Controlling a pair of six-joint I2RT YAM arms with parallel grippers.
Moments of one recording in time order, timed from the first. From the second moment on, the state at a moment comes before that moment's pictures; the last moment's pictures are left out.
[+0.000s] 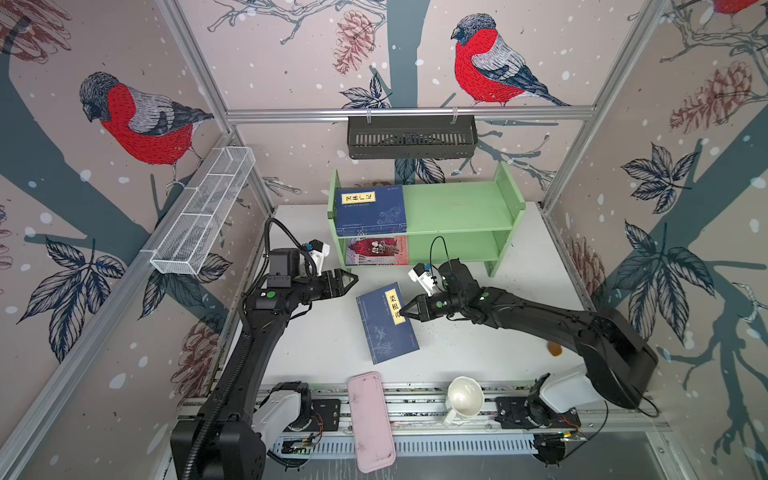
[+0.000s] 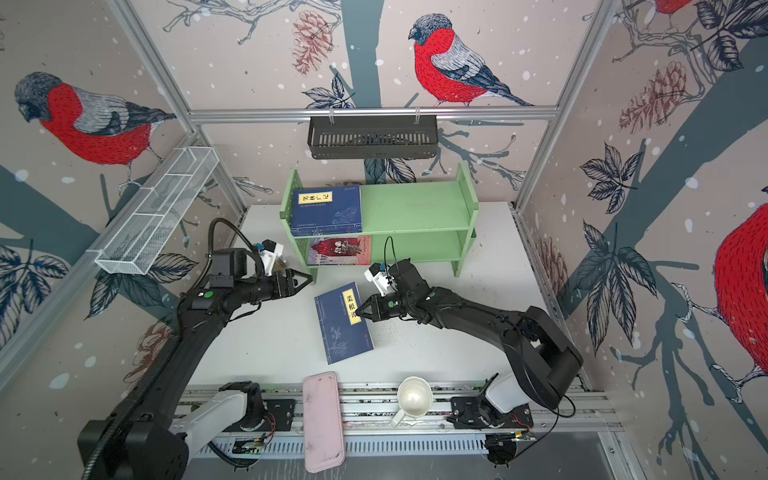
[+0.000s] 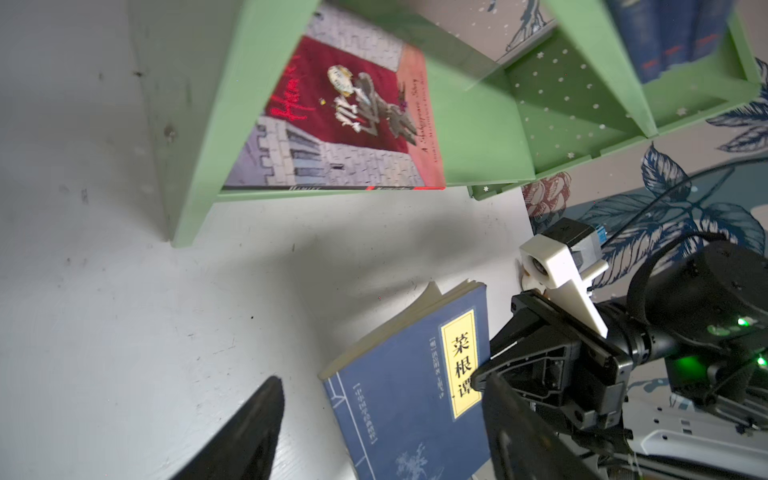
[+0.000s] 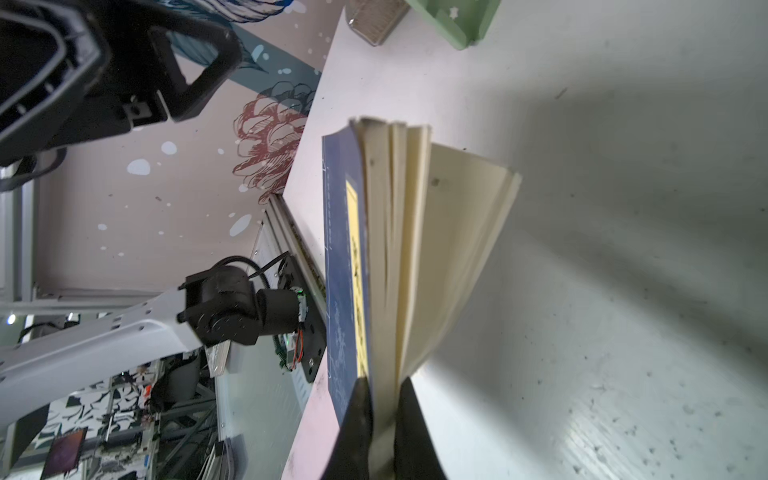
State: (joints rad) left arm -0.03 1.04 0.90 -0.63 0.74 -0.25; right arm 0.78 1.44 0.84 -0.04 -0.69 0.58
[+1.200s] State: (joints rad) left arm -0.15 0.99 1.05 -0.66 1.10 -0.12; right arm 0.70 1.41 1.39 -0.44 -0.89 0.29
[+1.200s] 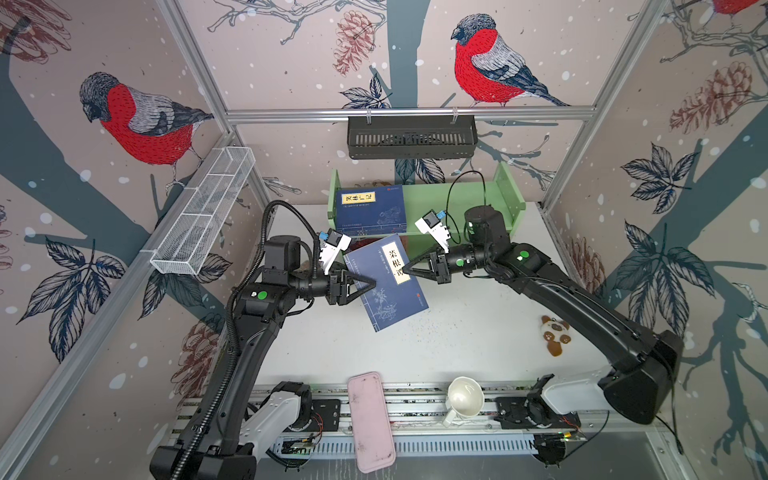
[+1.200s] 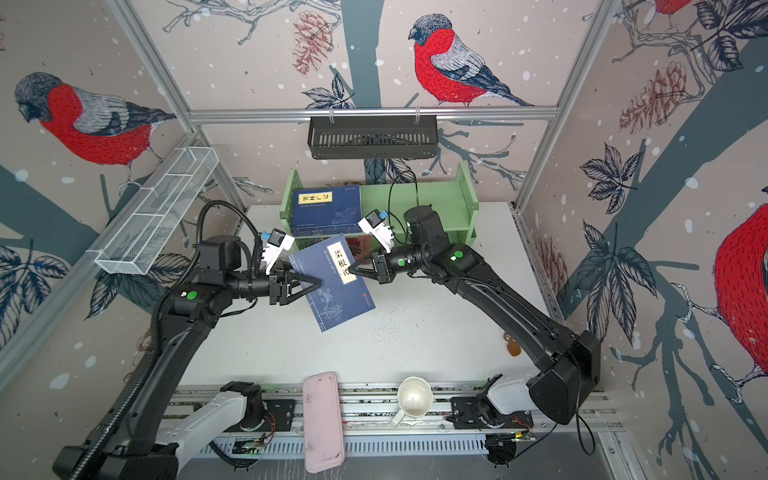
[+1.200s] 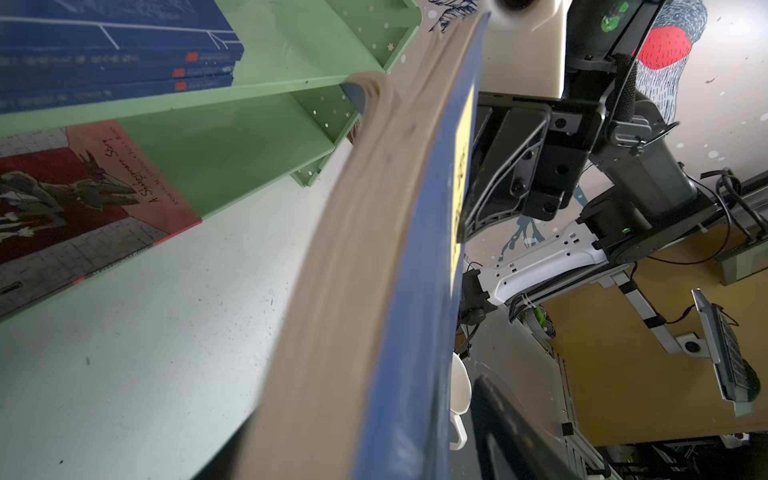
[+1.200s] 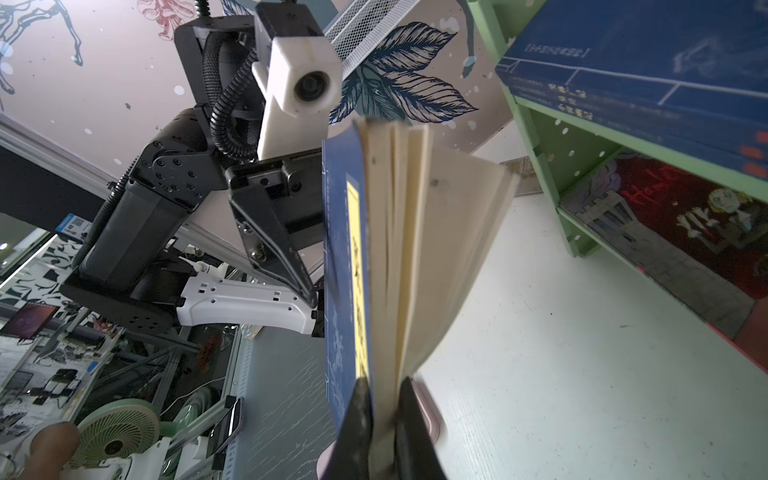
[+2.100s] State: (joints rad) left arm -0.09 1.13 1.15 0.31 0.86 -1.07; right arm 0.64 1.22 1.14 0.17 -0.58 0.76
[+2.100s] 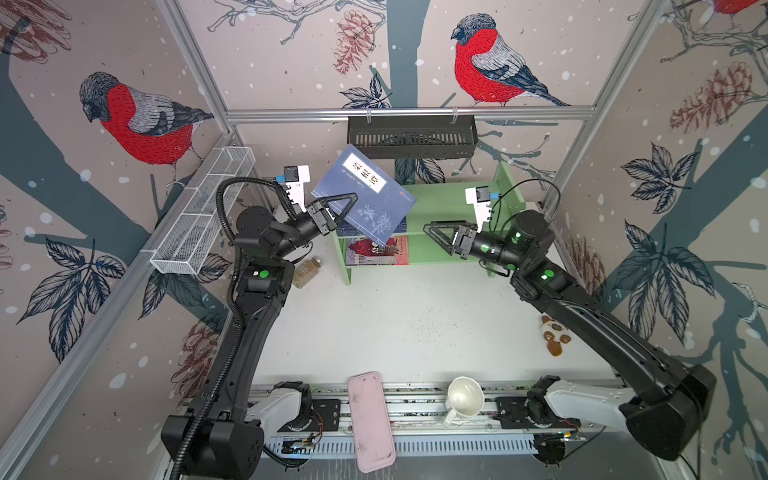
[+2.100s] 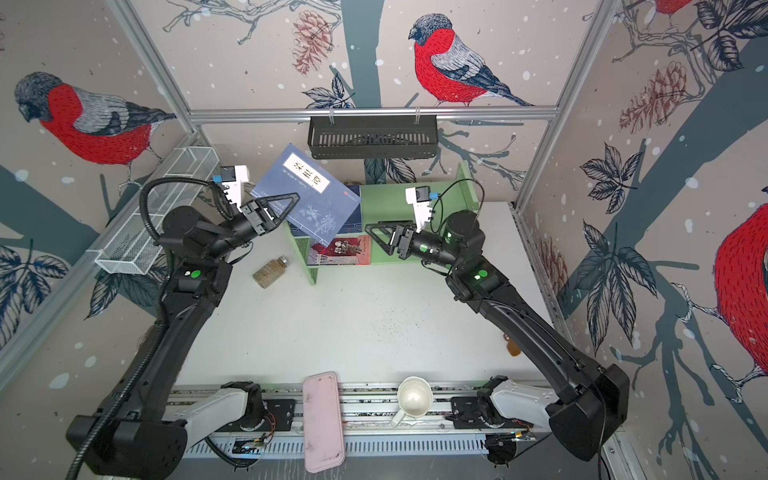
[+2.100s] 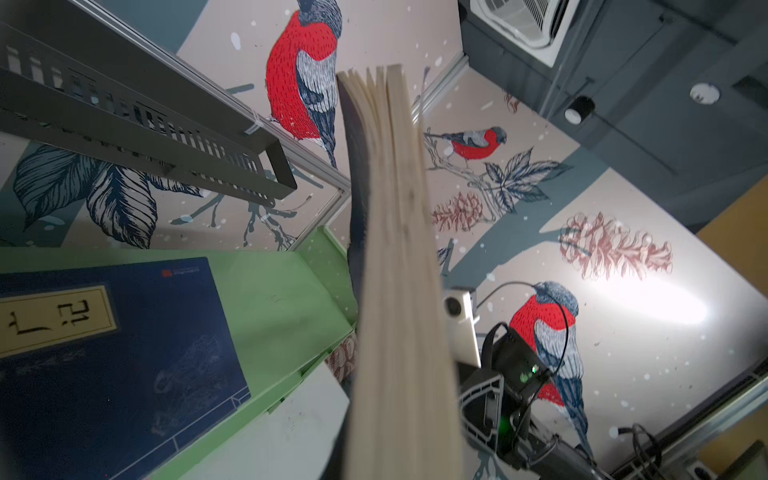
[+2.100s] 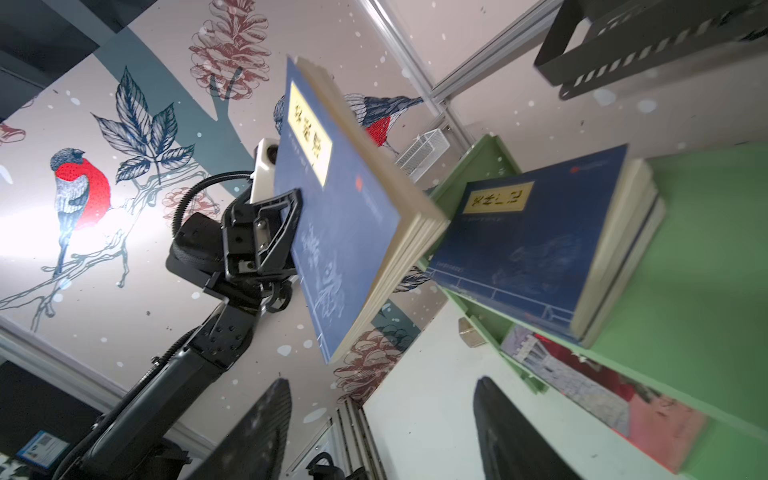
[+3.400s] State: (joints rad) left arm -0.07 1.12 1.07 0.40 0.94 -1.14; right arm 0.55 1.54 1.49 0.17 -0.92 0.79
